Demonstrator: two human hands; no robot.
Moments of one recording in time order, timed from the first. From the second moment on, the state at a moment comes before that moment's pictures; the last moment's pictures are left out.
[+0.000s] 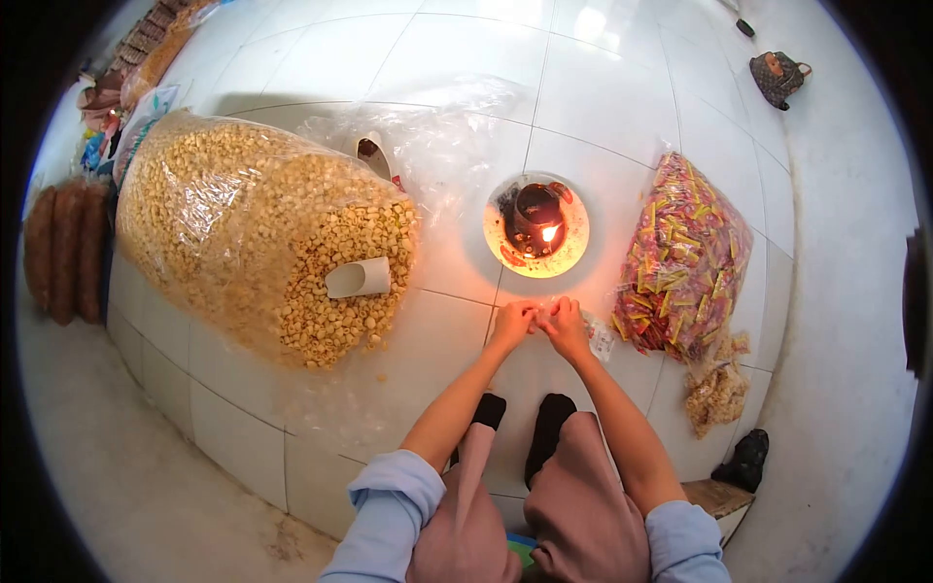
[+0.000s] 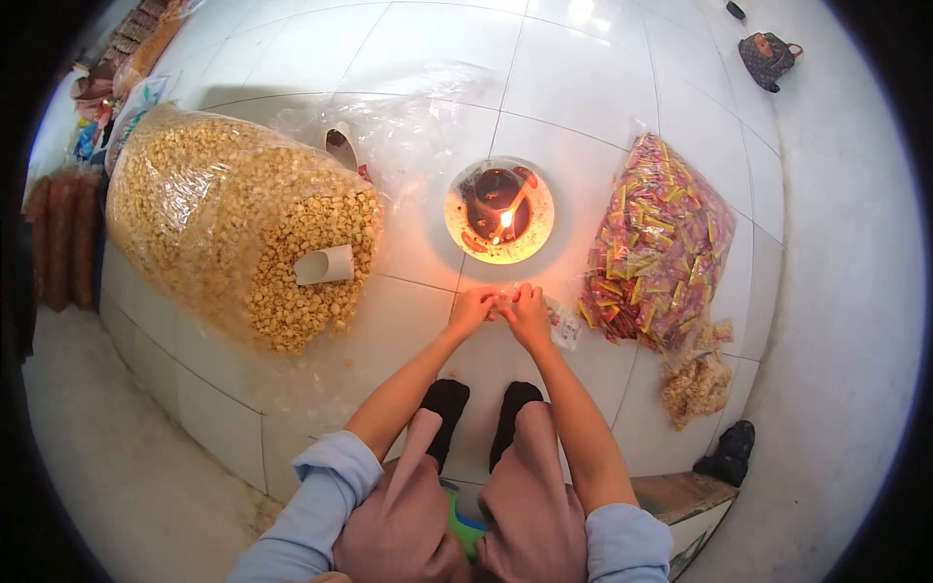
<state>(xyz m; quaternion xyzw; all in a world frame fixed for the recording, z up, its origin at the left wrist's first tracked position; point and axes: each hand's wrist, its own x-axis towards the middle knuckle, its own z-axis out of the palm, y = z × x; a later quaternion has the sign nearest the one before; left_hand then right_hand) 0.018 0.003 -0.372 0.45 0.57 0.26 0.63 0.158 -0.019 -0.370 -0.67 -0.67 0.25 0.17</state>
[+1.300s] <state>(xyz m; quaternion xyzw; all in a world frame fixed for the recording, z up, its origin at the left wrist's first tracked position) 0.014 -0.011 -0.341 0.57 0.69 0.26 0.37 0.138 -0.023 -0.358 -0.68 -0.65 0.23 0.27</state>
